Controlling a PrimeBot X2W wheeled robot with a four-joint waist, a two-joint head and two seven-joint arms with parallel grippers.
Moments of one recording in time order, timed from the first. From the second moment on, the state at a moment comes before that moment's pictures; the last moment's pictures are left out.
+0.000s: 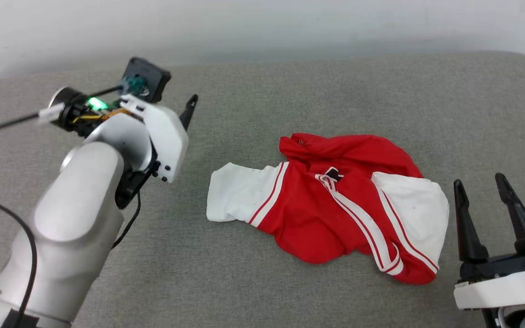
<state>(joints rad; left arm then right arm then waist) -0.79 0.36 -0.47 0.45 -0.32 -0.13 0.27 -0.02 -0.15 -0.04 -0.07 0.11 0.13 -0.24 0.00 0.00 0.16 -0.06</state>
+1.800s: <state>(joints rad) -1.09 0.71 -1.28 0.40 -0.78 -0.12 0.31 -0.01 -0.11 -0.03 -0.05 0.09 0.13 -0.26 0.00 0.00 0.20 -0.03</state>
